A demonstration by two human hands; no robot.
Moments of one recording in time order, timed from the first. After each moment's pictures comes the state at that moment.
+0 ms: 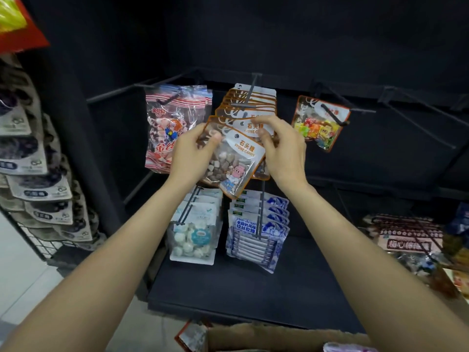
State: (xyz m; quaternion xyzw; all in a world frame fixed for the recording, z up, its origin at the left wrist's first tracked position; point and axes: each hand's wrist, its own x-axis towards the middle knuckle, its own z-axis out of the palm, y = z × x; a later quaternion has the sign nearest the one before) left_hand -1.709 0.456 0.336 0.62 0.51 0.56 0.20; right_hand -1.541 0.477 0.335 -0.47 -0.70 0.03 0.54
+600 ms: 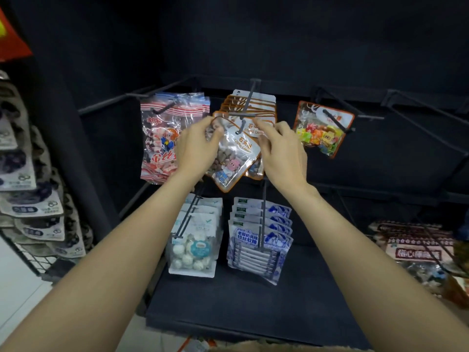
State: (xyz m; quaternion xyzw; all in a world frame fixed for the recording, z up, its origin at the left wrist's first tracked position) left_hand -1.704 0.513 0.341 0.63 0.58 0.51 0.05; right_hand -1.540 0.501 0.334 -0.55 -0.72 -0.06 0.42
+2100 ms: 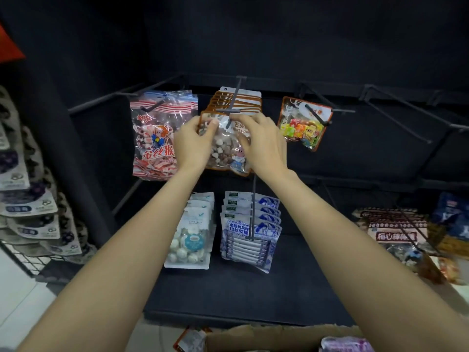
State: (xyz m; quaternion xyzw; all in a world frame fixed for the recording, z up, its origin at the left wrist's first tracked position) left_hand -1.687 0.513 0.337 0.56 0.57 0.59 0.14; right_hand -1.549 0.498 0.344 -0.52 -0.75 -0.14 0.40
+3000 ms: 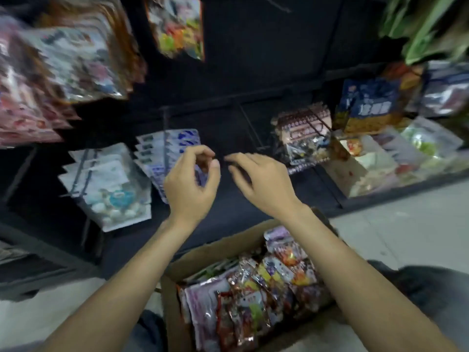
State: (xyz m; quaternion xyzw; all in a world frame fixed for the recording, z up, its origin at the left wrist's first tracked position) left_hand -1.546 0.348 0.213 0.75 0.36 0.55 0.11; right_hand -1.393 0.315 0.206 -0.56 -0.74 -0.11 0.37
